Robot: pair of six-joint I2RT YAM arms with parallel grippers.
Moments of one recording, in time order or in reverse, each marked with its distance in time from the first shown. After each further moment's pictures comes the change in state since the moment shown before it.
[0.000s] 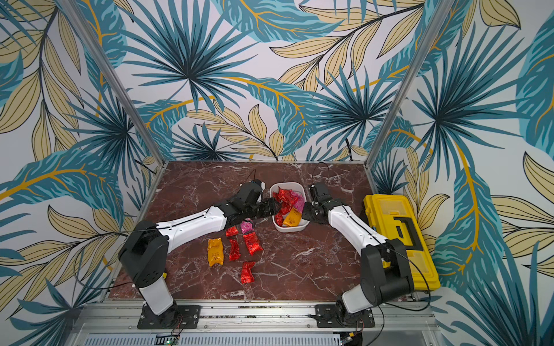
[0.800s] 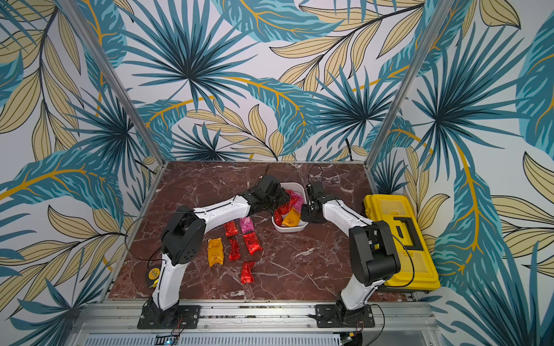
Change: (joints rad) left arm -0.002 0.356 0.372 -0.058 -0.094 -0.234; right arm -0.008 0.106 -0.001 0.021 -0.005 -0.090
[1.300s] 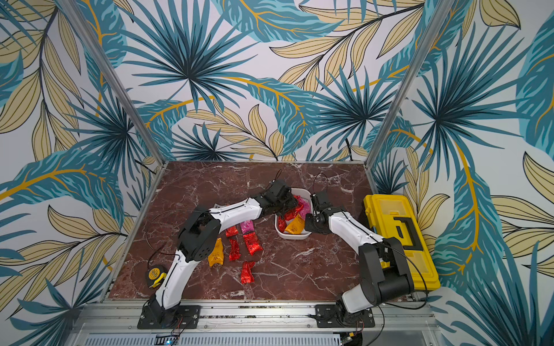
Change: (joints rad) left arm -0.052 0.142 0.135 -0.025 0.008 -0.050; right arm -0.001 -0.152 -0.160 0.003 0.004 0.016
